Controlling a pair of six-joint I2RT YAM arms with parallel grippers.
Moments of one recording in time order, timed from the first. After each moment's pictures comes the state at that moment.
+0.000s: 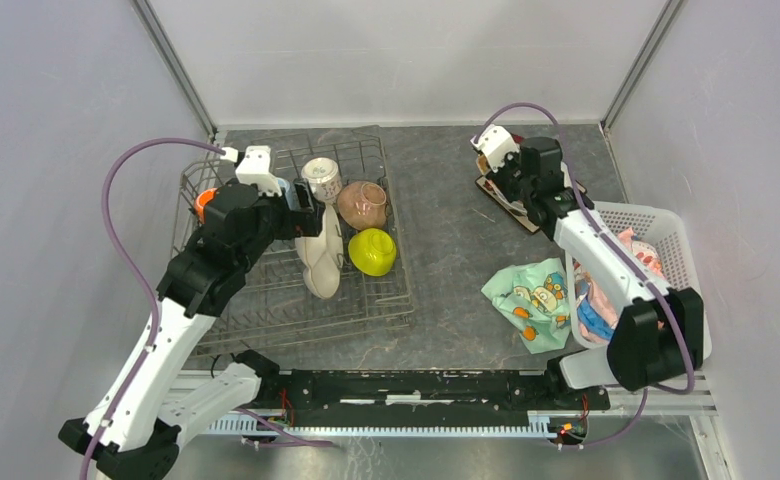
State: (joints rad) left arm -0.49 0.86 1.17 -0.65 -0.23 -0.29; right arm 0.28 1.42 1.12 -0.23 0.01 -0.54
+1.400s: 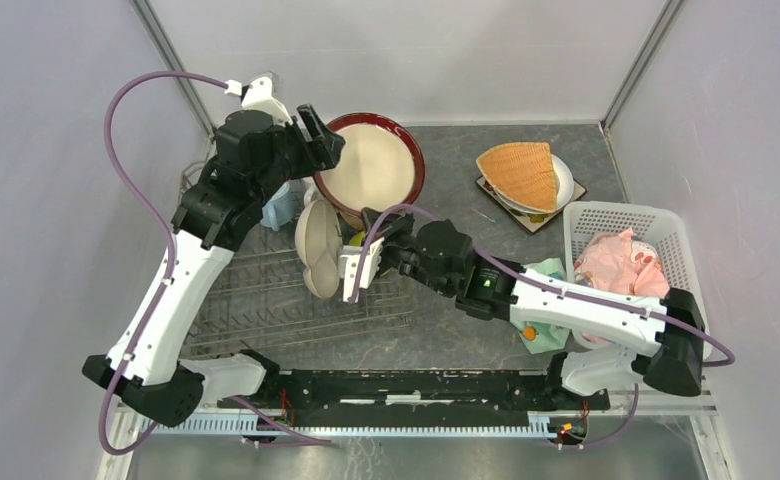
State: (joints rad) left arm -0.48 1.22 1.61 -0.65 -0.15 -0.52; right arm 1.16 1.31 1.13 0.10 0.24 -1.07
